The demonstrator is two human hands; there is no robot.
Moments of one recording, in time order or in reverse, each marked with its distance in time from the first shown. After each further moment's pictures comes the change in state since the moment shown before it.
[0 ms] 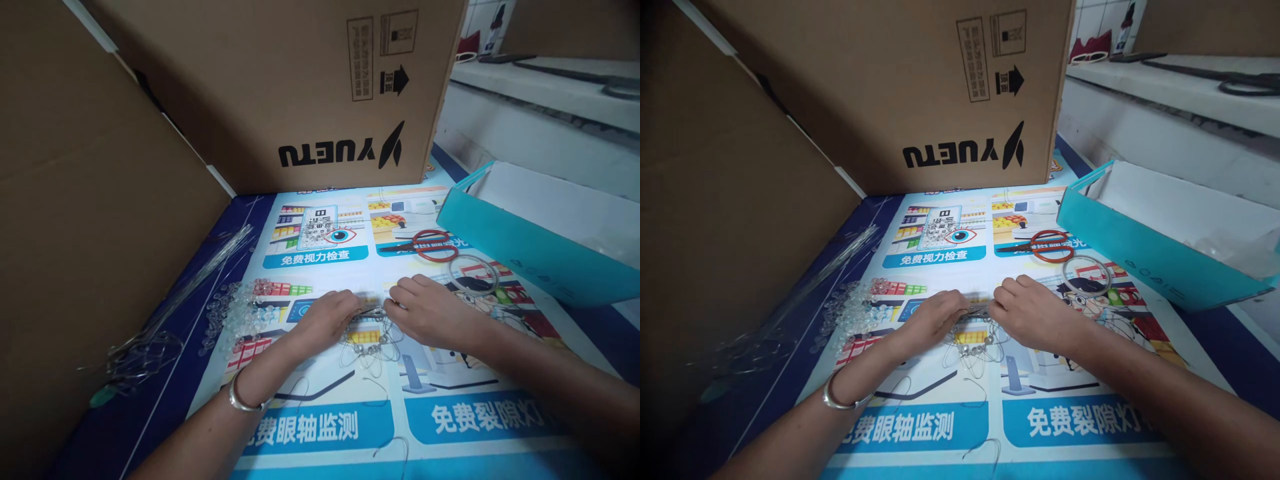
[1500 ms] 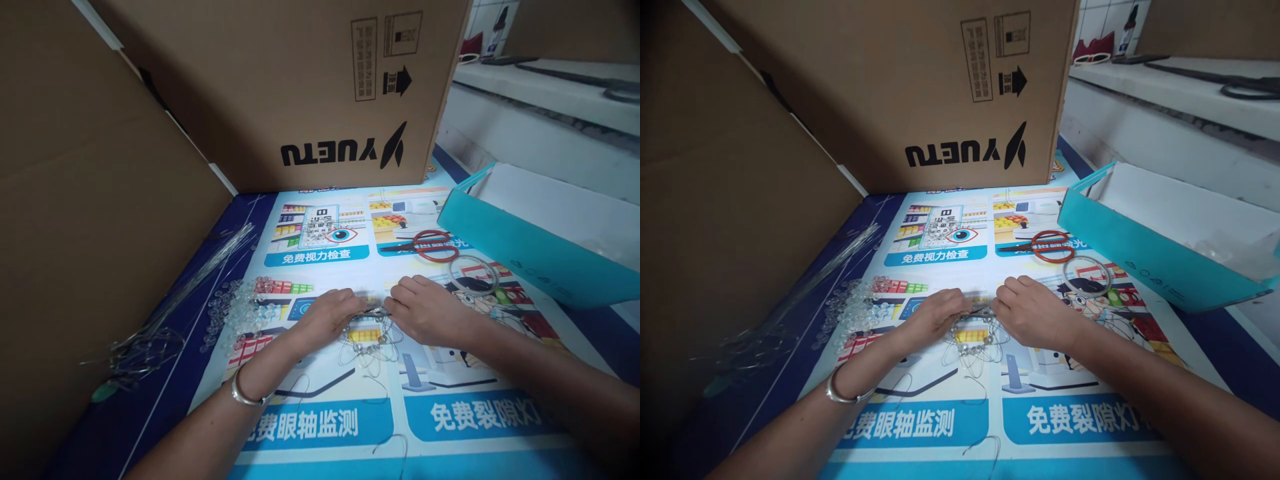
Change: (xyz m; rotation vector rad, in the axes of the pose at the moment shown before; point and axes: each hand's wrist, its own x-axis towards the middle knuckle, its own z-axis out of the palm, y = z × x) left_hand -0.001 -0.006 0.001 0.023 0.007 0.048; right_hand 0.000 0.000 0.014 0.066 0.034 0.028
